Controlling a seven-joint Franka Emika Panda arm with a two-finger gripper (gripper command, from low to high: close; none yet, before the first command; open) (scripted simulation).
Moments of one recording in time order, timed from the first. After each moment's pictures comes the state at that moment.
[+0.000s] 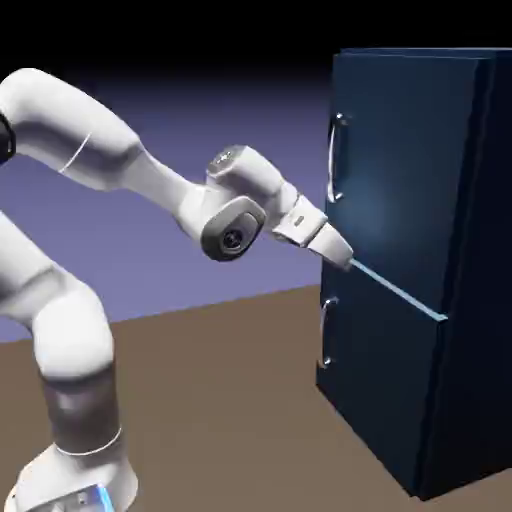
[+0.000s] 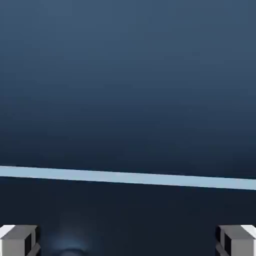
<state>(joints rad) -0.03 -0.60 0.04 -2.80 0.12 3.03 0.67</state>
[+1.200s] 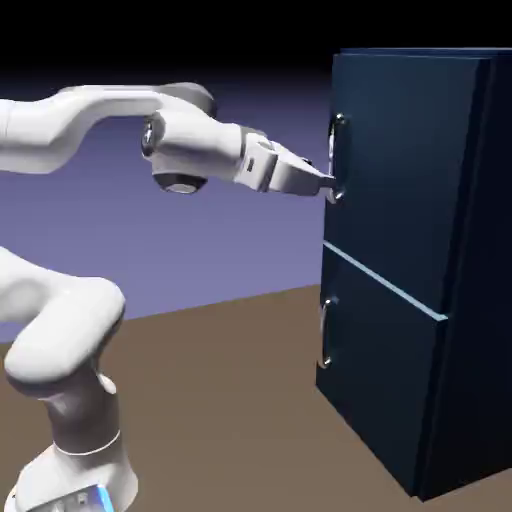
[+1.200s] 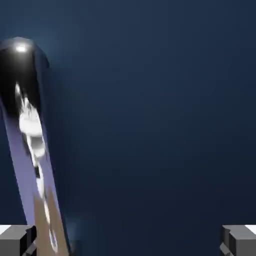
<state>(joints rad) -0.57 -1.04 0.63 -2.66 1.68 2.88 -0.33</state>
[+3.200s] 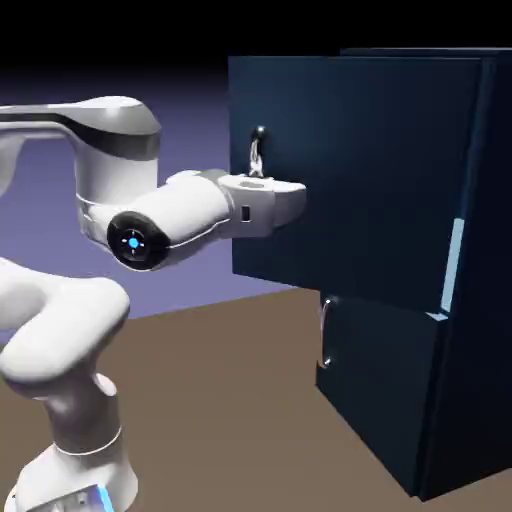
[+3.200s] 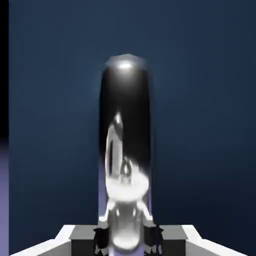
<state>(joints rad) -0.61 -1.11 -0.29 -2.81 1.32 1.66 -0.93</state>
